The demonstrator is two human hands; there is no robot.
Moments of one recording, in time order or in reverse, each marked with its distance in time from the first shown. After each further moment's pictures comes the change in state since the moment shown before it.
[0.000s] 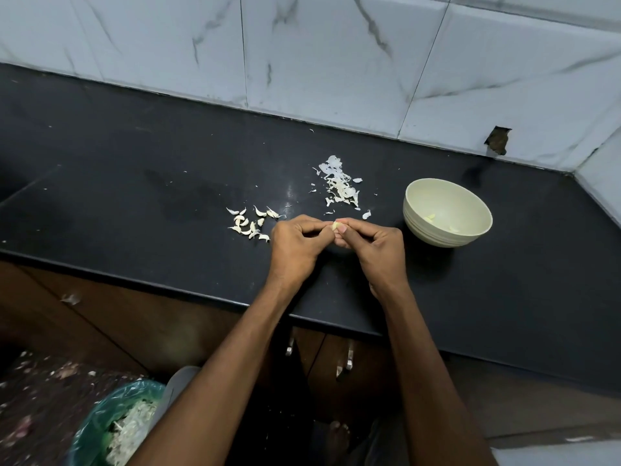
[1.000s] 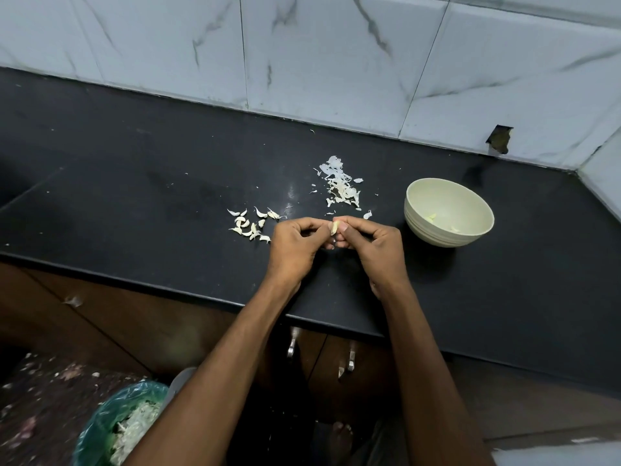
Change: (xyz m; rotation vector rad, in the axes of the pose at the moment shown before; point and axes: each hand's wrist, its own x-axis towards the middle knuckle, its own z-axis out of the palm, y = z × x) left_hand 0.001 0.003 0.000 -0.190 -0.077 -0.139; right_hand 0.008 0.007 -0.003 -0.050 -0.006 0.036
